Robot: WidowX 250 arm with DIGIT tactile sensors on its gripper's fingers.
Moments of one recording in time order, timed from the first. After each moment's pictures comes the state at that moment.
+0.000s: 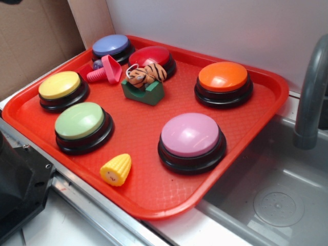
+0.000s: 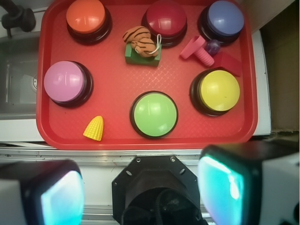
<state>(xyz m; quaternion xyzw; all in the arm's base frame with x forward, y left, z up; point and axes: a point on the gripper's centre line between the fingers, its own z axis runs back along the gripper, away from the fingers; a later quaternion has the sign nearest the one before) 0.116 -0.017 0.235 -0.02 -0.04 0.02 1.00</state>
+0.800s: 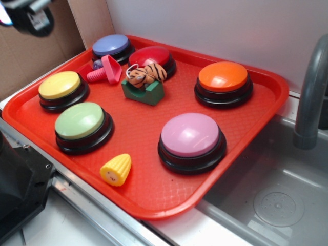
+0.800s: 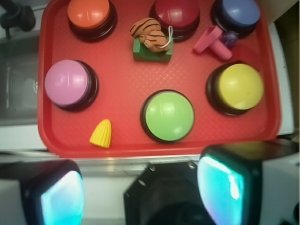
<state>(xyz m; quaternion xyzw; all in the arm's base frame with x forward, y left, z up) 0.125 -0.039 0.195 -0.06 -0.06 0.05 1.00</state>
